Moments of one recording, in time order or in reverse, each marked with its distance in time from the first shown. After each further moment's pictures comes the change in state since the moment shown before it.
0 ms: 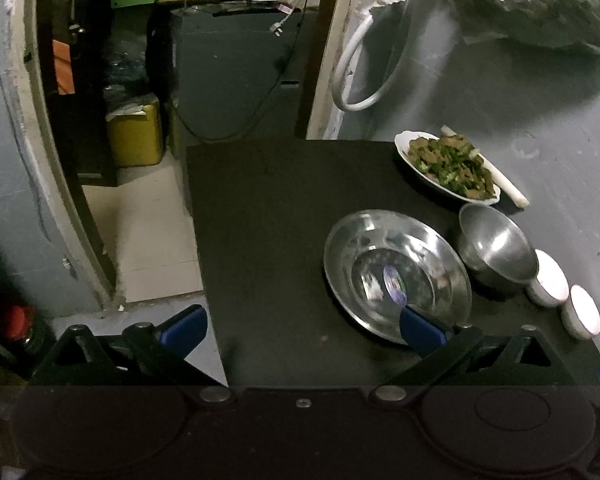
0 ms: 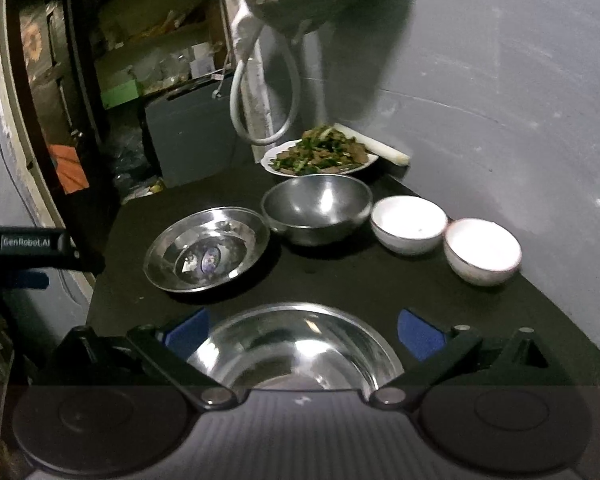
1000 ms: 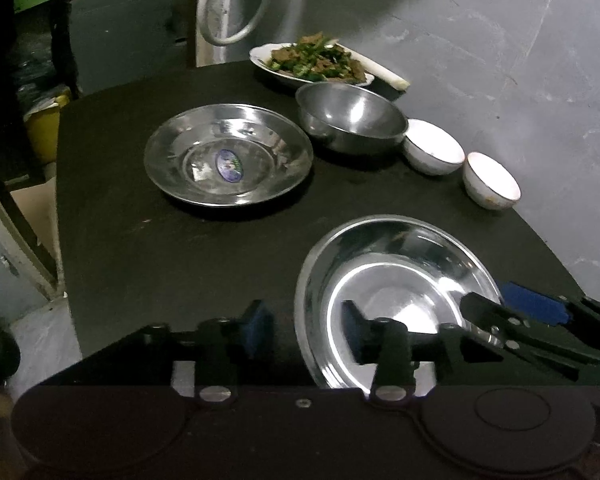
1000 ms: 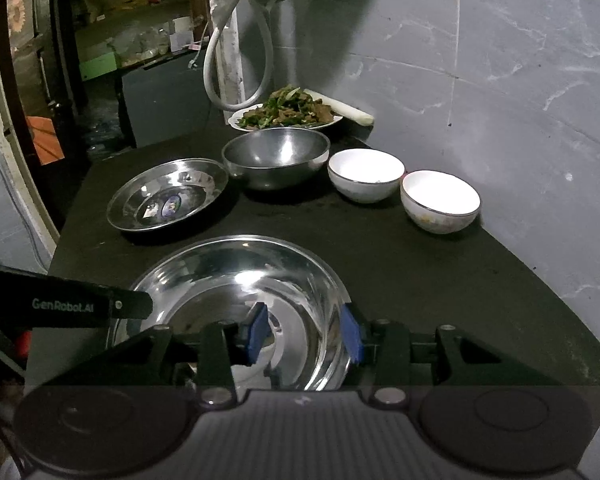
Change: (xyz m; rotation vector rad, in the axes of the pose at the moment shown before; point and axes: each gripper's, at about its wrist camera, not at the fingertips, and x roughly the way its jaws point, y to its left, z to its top) left arm -0.009 -0.109 -0.091 0.187 0.129 -0.148; right arm -0.009 -0.024 -0.042 -0.014 0.061 -0.086
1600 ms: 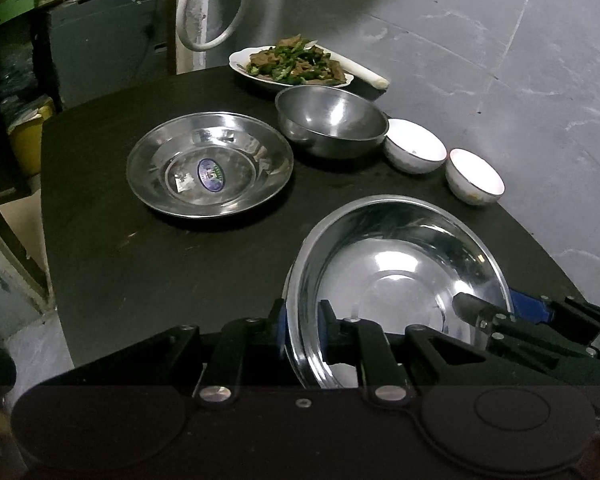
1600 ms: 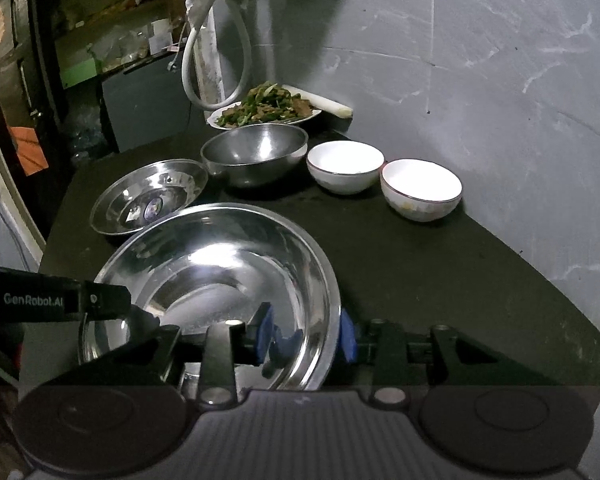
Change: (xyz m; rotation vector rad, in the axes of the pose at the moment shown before) left arm 0.002 -0.007 0.006 0.051 0.008 -0.040; right arm 0.002 -0.004 -0.003 0.051 0.014 -0.042
